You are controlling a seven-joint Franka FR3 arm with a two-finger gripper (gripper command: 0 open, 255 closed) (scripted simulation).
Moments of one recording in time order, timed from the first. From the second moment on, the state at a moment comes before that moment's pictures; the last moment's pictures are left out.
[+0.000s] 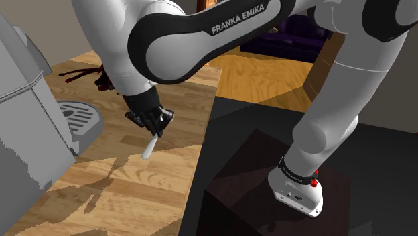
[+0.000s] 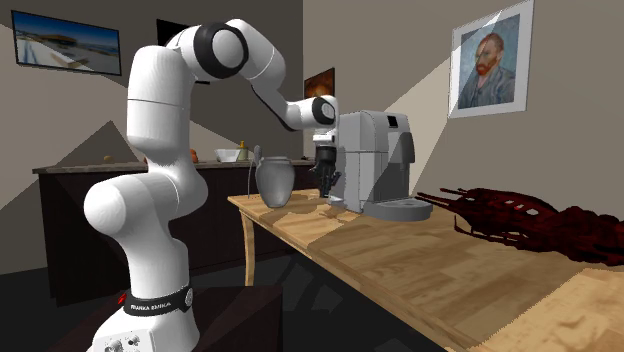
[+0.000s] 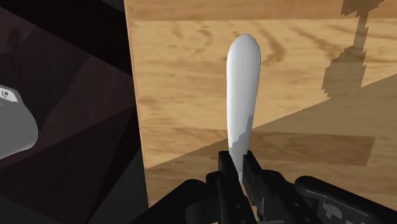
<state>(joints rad) -0.34 0.12 1.14 -1.95 -0.20 1.80 1.94</state>
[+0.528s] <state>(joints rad) -0.36 0.07 1.14 -1.87 -0.16 1.71 1.90</state>
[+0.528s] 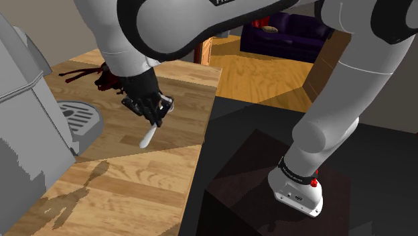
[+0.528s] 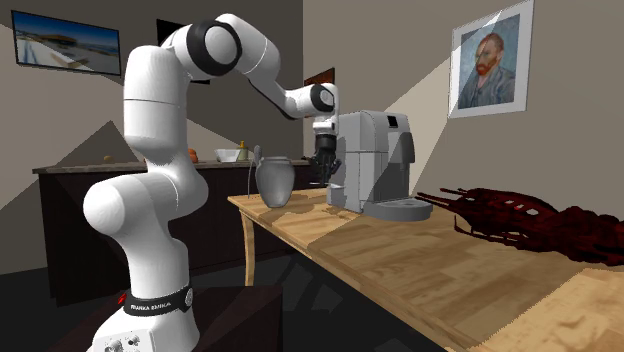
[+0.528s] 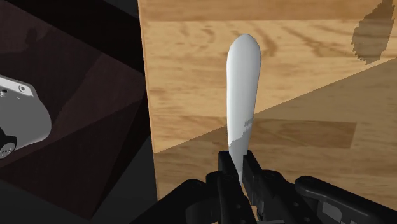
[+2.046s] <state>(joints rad) -0.48 -0.06 1.03 -1.75 -0.08 1.56 1.62</state>
